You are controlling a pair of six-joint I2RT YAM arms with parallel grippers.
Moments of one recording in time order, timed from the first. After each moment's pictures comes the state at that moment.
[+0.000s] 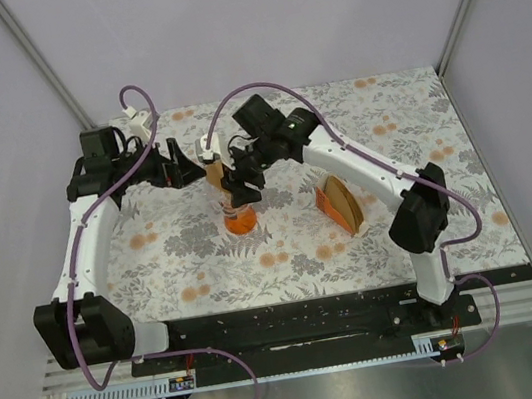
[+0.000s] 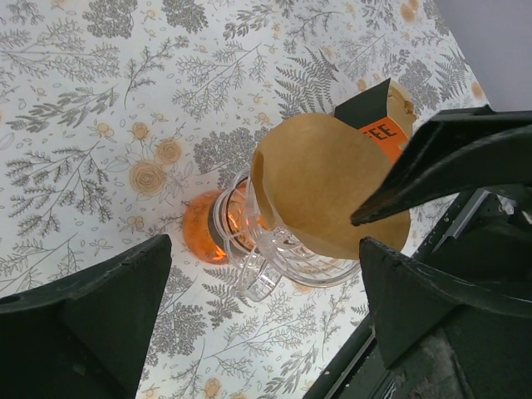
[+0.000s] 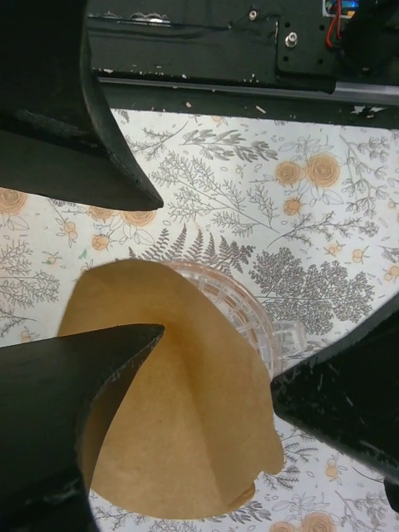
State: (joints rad) left arm 0.02 1.35 1.30 -0.63 0.84 0.03; right arm 0.80 1.94 1.99 -0.88 -0.64 -0.58
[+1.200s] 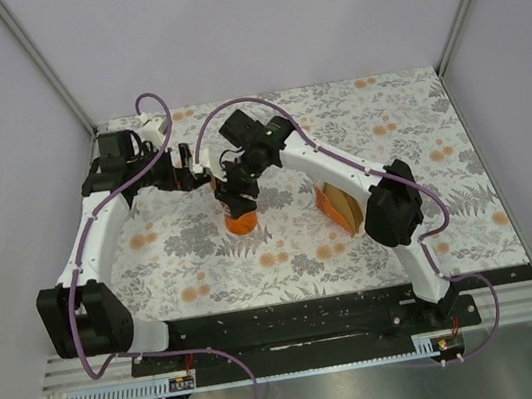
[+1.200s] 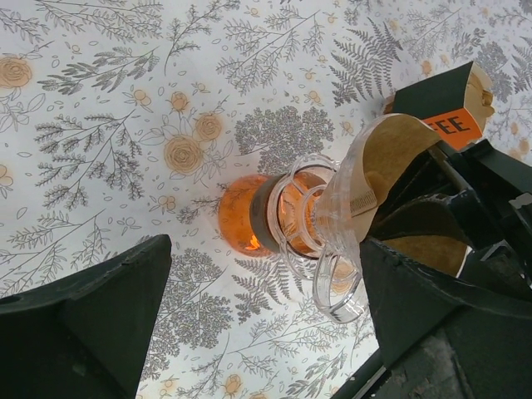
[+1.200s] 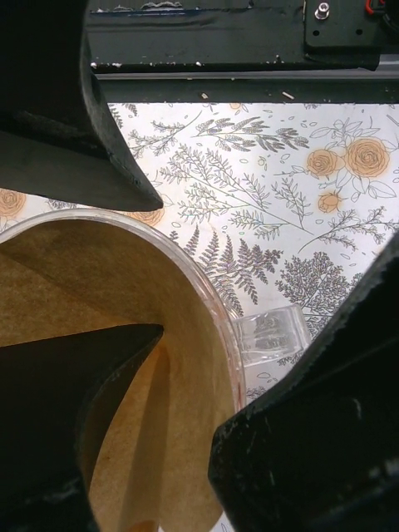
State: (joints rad) left arm -0.04 1.41 1.23 -0.58 0.67 0.03; right arm 0.82 2.14 2.10 -0.98 -0.60 -0.60
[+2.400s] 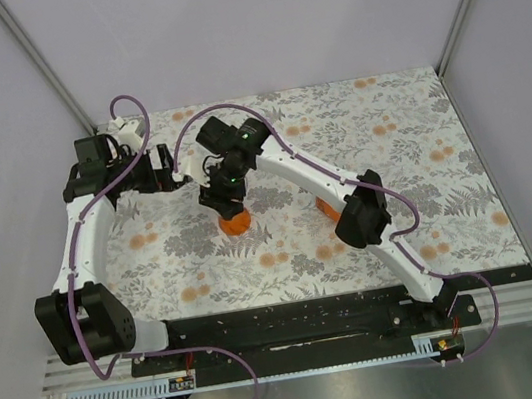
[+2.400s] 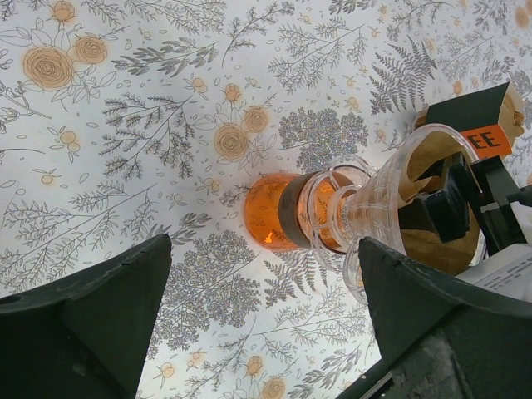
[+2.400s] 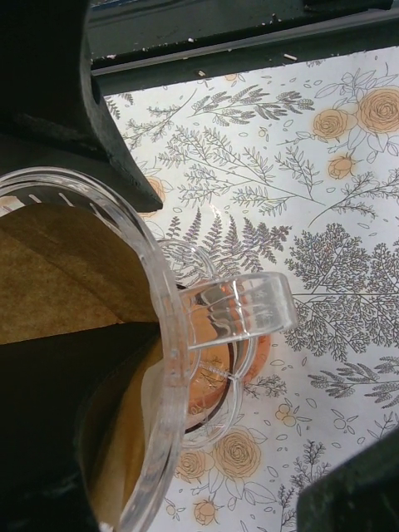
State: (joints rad) left arm 0.09 1.39 1.24 -0.63 0.68 0.06; right arm 0.88 2.39 2.53 -1.24 -0.43 -0.56
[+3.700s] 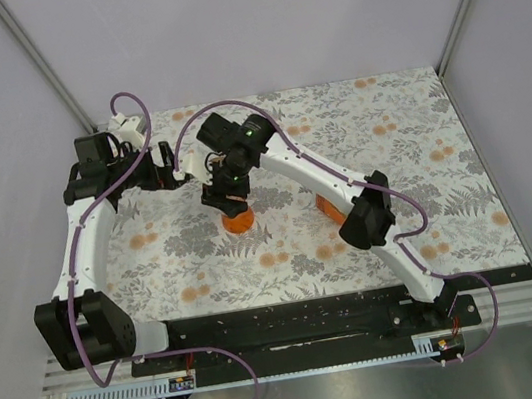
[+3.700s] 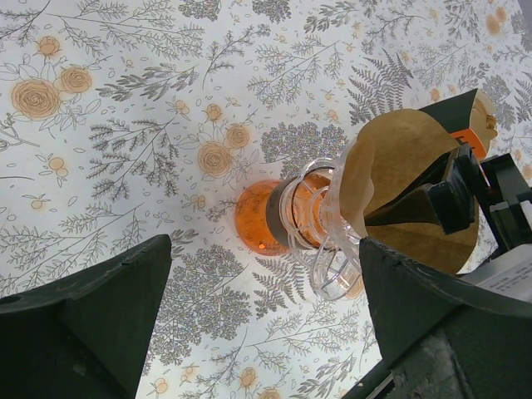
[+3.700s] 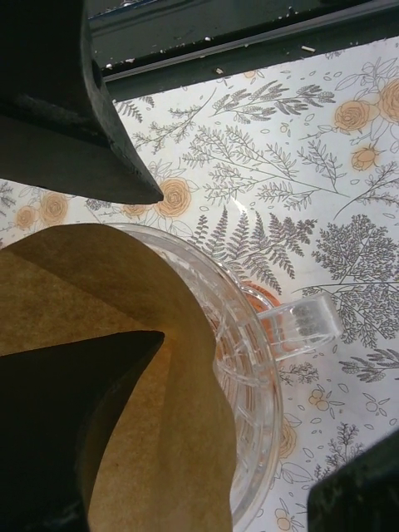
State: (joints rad) left arm 0.07 1.36 1.24 -0.59 0.71 0.04; right arm 0.90 2.35 2.56 -1.31 -0.35 -0.54
